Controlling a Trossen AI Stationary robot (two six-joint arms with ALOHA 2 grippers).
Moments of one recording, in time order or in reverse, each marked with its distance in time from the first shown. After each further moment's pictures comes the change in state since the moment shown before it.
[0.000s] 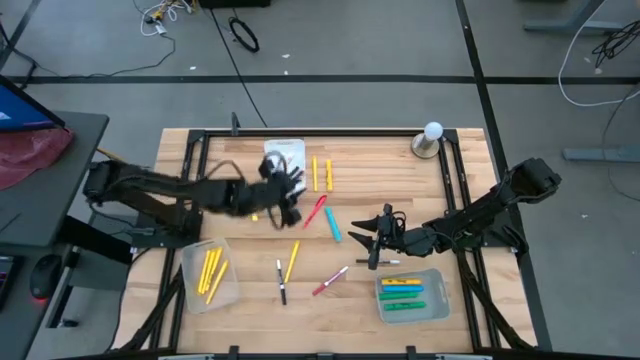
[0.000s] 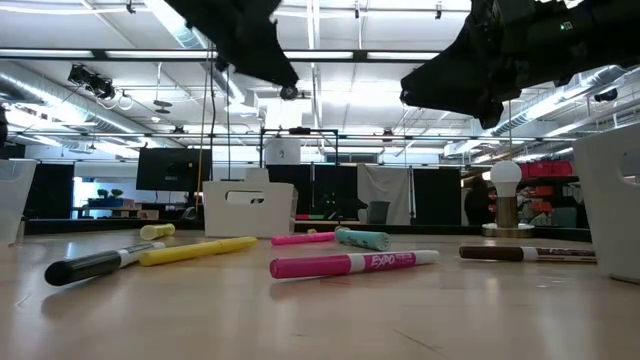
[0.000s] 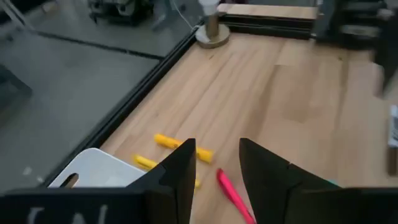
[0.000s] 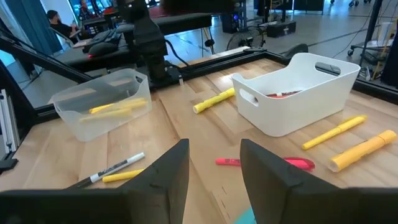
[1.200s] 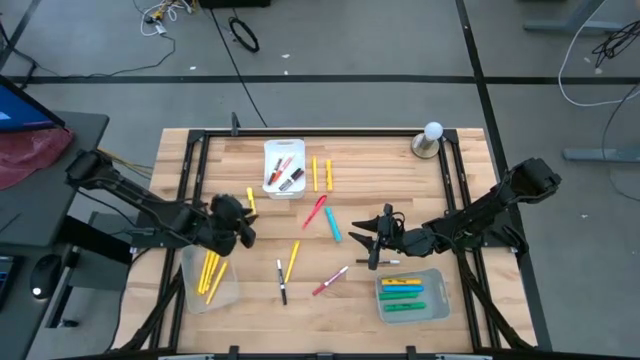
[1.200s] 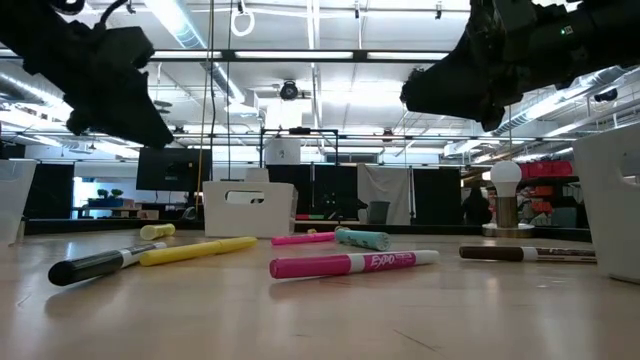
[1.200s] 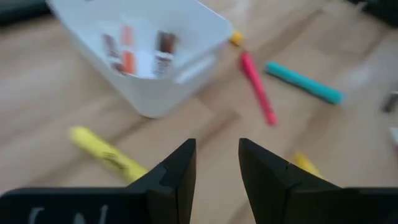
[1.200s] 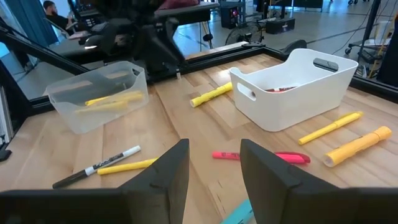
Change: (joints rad) left arm -0.375 -0.345 -0.449 -0.323 -0.216 -0.923; right arm -0.001 0.000 0.000 -0.033 0.000 0.002
